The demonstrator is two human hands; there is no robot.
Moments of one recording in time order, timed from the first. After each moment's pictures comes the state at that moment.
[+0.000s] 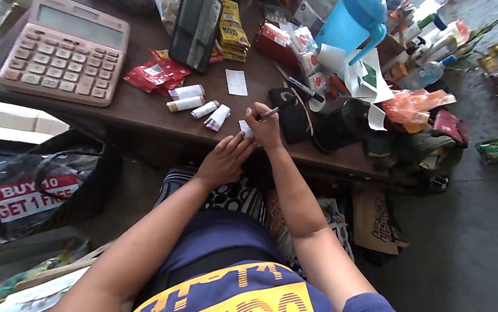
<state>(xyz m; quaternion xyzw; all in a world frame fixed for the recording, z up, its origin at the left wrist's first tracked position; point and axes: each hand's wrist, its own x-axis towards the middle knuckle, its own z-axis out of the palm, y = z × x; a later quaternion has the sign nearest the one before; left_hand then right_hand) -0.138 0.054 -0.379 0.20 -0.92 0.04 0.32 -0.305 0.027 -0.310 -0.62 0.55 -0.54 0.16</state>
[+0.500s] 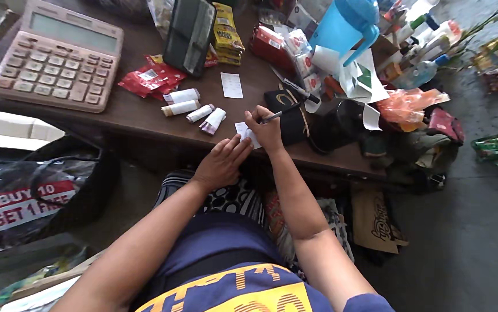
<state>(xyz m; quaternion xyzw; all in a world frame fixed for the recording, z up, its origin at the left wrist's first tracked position) -0.137 0.052 -0.386 0.19 -0.93 0.04 0.32 -0.320 0.031 -0.309 -0.59 0.54 -0.55 0.24</state>
